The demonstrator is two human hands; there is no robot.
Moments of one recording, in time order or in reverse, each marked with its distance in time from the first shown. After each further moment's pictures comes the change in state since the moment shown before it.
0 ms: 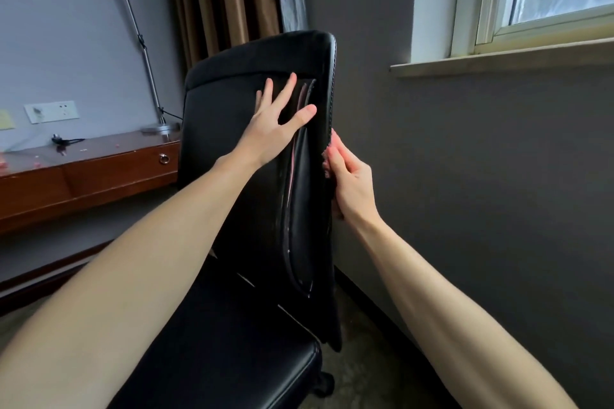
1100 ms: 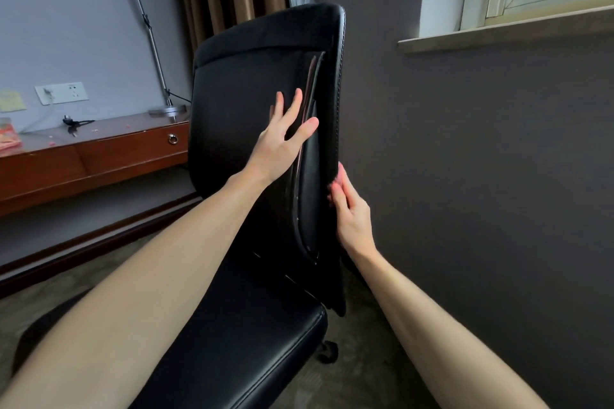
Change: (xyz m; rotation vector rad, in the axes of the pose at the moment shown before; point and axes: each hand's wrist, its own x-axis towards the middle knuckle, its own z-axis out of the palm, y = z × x) left_hand -0.056 -0.023 0.024 -0.037 -0.013 -0.033; right_hand -0.071 0.065 -0.008 -0.122 0.034 0.045
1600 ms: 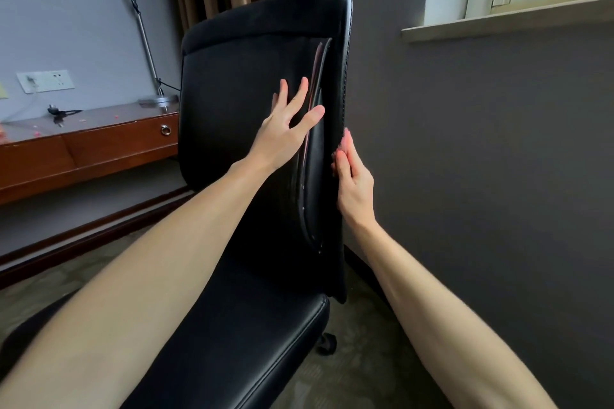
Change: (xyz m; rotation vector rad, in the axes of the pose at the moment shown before) left_hand 0.011 -0.009 -0.003 0.044 -0.020 0.005; right_hand 0.025 -0.012 0.016 -0.001 0.092 -0.052
